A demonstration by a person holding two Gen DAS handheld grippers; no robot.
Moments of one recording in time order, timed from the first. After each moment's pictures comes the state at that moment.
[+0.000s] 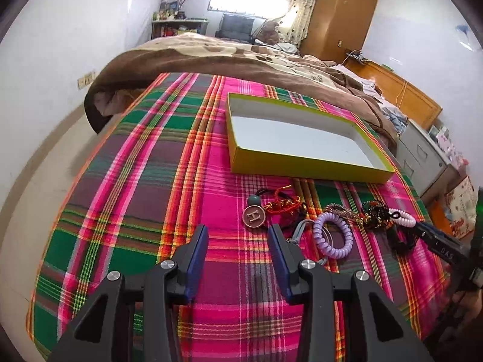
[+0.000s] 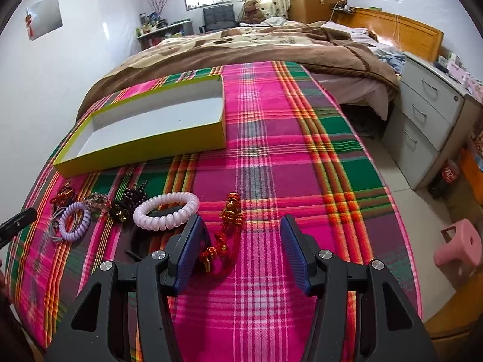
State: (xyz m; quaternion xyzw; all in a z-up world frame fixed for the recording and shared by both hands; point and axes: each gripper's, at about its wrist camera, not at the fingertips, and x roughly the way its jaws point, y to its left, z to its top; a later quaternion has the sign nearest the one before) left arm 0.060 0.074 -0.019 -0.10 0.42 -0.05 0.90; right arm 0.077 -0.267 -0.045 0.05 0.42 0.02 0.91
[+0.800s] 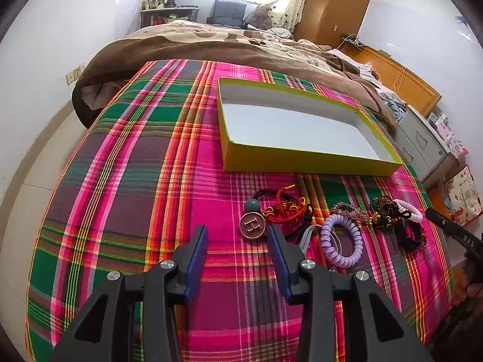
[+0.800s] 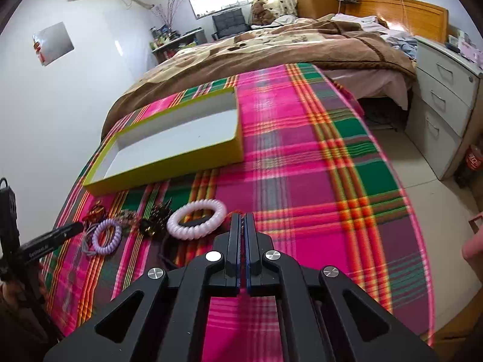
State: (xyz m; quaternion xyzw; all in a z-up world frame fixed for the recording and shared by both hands) left arm 0.088 0.066 -0.031 -0.08 0.45 -0.06 0.89; right arm 0.079 -0.282 -0.034 0.11 0.40 0.08 0.90
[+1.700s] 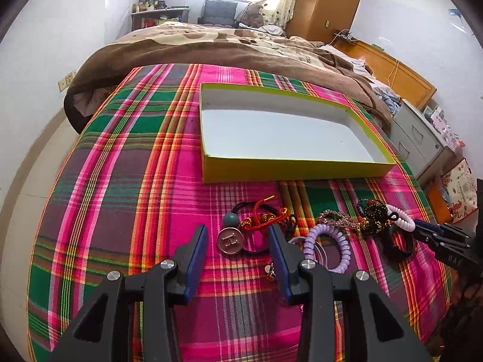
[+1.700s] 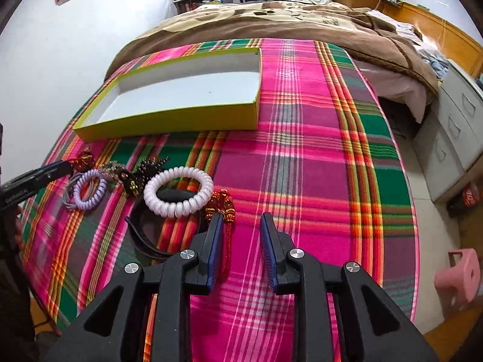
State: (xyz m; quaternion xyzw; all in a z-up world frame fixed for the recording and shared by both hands) left arm 0.097 0.051 -0.024 -0.06 0.45 -0.08 0.89; right arm 0.095 -0.262 -0.048 0.00 0.48 0.11 0.87
